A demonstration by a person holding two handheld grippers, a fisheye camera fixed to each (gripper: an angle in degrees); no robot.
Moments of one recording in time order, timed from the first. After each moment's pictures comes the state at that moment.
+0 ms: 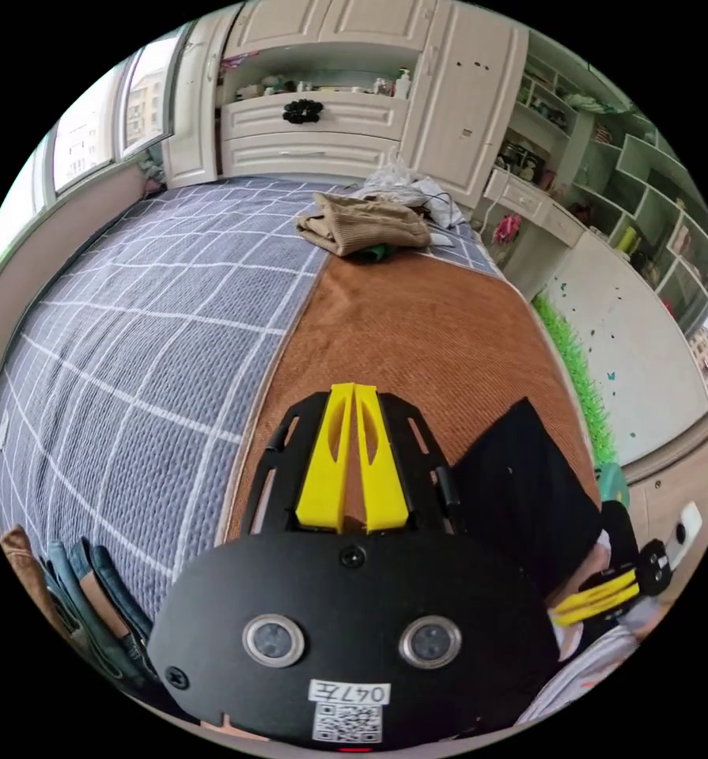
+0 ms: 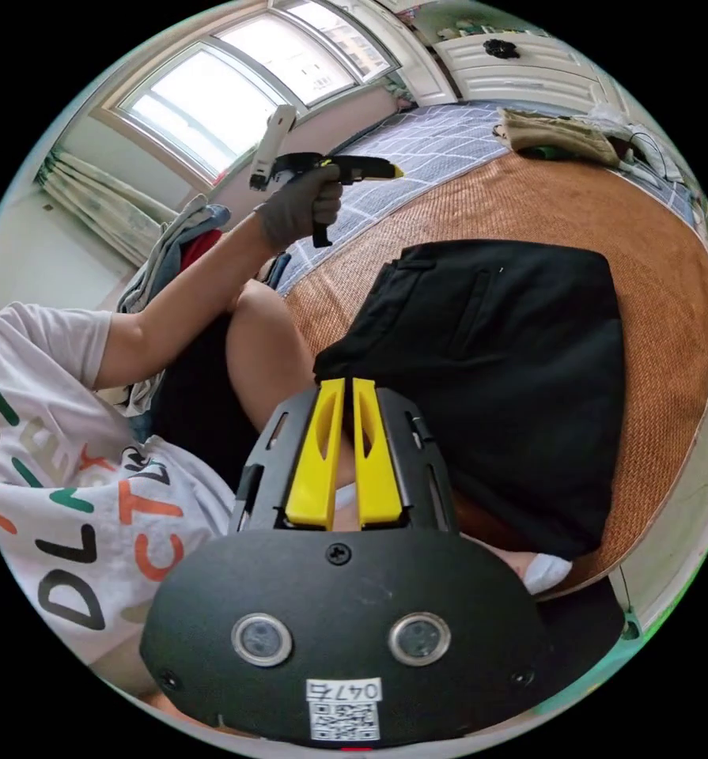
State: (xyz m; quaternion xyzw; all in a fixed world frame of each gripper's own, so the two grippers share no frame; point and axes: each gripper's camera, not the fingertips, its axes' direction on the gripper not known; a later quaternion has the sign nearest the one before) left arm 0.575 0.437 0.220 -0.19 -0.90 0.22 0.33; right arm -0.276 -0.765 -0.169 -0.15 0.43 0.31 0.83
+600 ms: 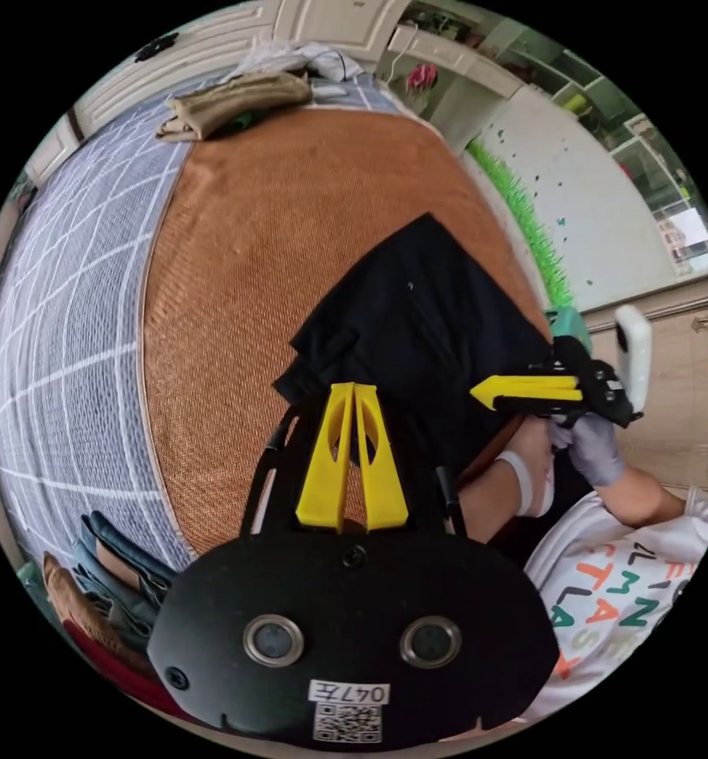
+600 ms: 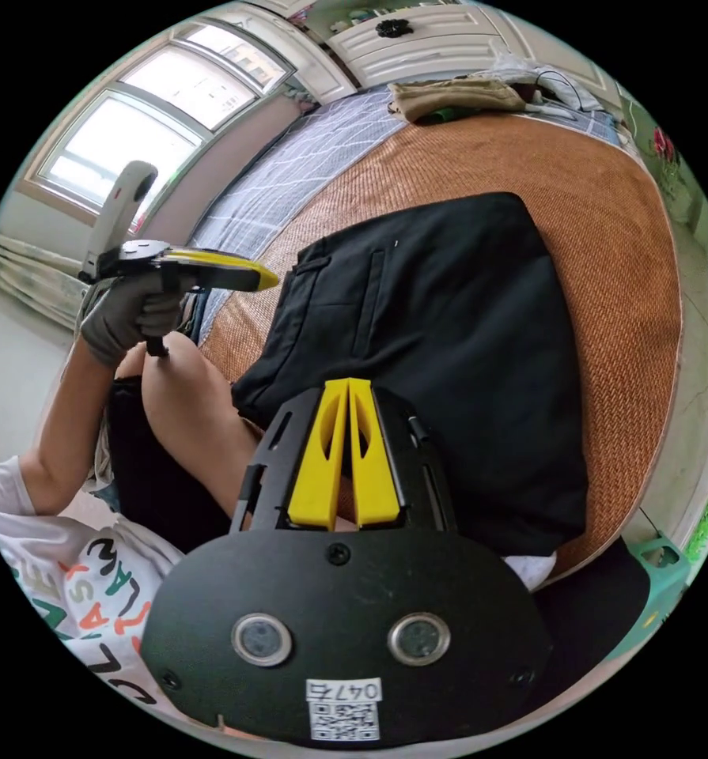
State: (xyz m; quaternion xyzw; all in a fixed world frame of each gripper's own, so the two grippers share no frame) left arm 0.443 0.455 0.289 -0.40 -0.87 -0.01 0.29; right arm -0.241 -0.744 -0.266 -0.10 0.50 0.41 0.76
